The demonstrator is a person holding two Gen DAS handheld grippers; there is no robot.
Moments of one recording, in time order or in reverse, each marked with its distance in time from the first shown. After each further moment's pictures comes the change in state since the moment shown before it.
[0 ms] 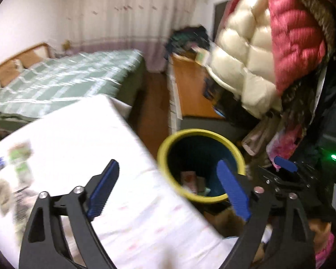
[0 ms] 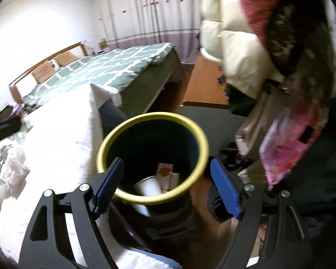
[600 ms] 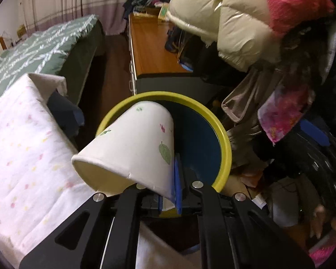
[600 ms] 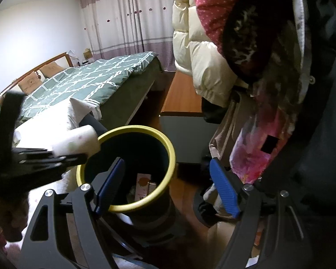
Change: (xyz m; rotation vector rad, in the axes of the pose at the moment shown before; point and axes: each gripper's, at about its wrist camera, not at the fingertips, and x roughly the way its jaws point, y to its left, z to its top) left arm 0.168 -0.089 0.007 0.142 0.327 -0.235; right arm -0.016 -0.049 0.006 0.065 -0.059 -0.106
